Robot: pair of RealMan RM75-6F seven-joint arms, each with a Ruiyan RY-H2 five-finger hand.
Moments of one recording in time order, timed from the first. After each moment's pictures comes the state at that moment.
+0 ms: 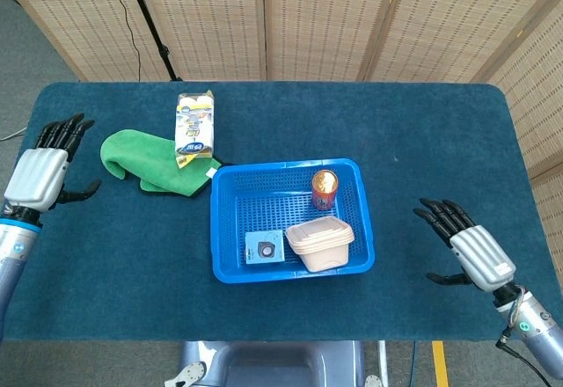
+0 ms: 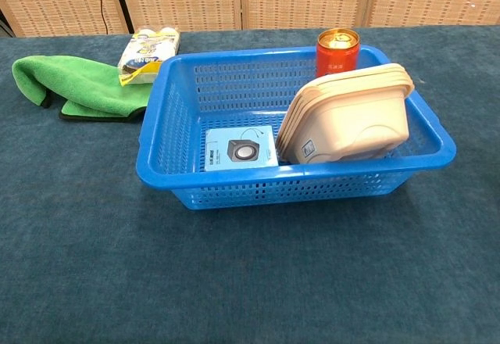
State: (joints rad) left arm -0.54 -0.93 -0.17 -1.76 1.15 1.15 0.01; right arm 0.35 -1.03 0.02 -1.49 -1.81 1.32 0.44
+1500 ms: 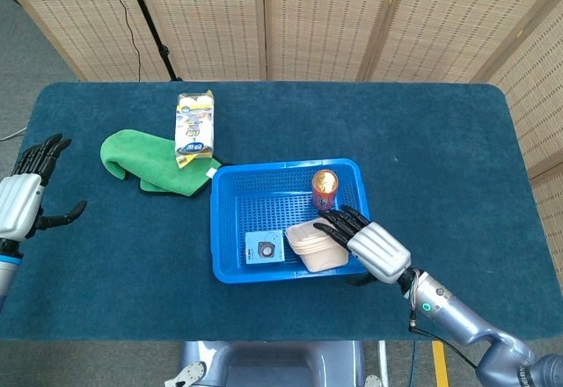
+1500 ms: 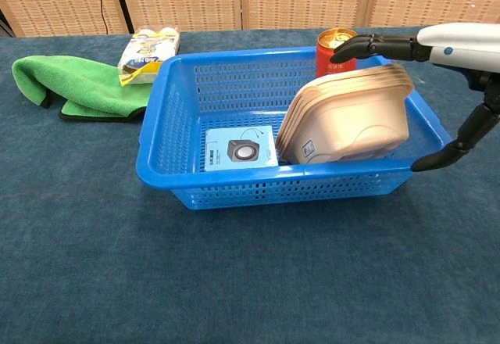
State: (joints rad) left arm -0.38 -0.88 -0.18 -1.87 1.25 1.24 -0.15; right arm 0.60 -1.19 0.05 -1.71 -1.71 1.04 0.13
